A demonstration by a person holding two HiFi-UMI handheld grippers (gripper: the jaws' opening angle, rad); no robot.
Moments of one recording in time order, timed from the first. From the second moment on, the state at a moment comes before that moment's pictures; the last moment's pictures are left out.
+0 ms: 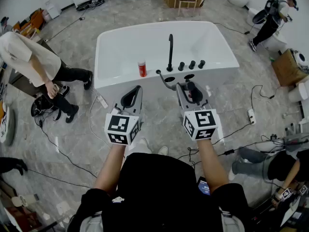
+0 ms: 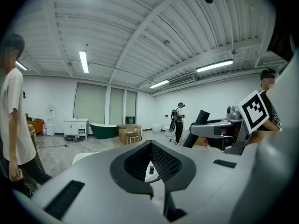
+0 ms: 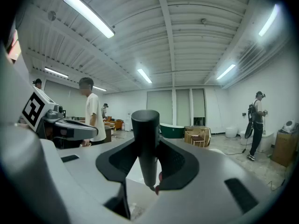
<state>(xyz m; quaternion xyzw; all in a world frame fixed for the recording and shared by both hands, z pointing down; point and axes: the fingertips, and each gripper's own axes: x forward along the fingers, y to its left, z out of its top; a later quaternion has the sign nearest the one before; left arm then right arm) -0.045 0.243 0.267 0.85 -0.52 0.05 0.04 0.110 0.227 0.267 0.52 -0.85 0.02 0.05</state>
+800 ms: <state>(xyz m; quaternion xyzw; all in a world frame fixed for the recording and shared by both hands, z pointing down) -0.038 0.244 0.279 0.84 -0.54 0.06 0.04 0.123 0.224 0.275 0.51 -0.86 0.02 0.04</state>
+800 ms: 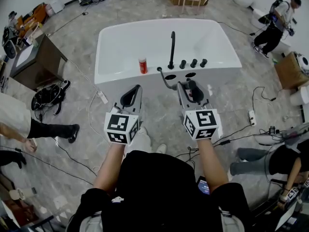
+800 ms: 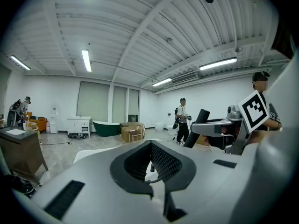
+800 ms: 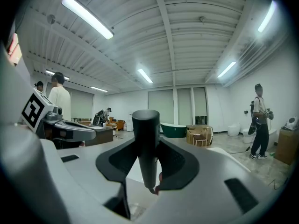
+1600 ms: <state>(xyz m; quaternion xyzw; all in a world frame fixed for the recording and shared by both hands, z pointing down) -0.048 0.171 0.280 0.84 -0.53 0.06 0.06 0.104 0.152 0.266 0.51 -0.86 0.02 0.04</state>
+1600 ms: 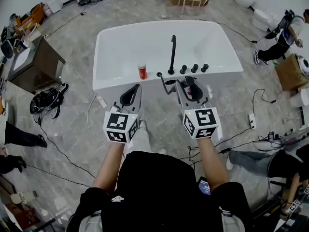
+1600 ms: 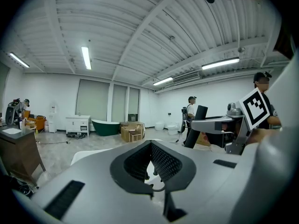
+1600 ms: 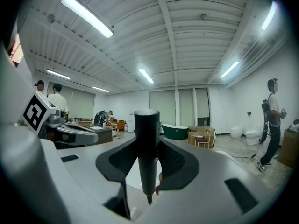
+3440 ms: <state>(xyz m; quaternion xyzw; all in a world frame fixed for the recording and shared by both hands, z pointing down) -0.133 -0.122 0.309 0.89 -0.44 0.08 0.10 0.015 -0.108 0.317 0.58 -0.81 0.08 0.09</state>
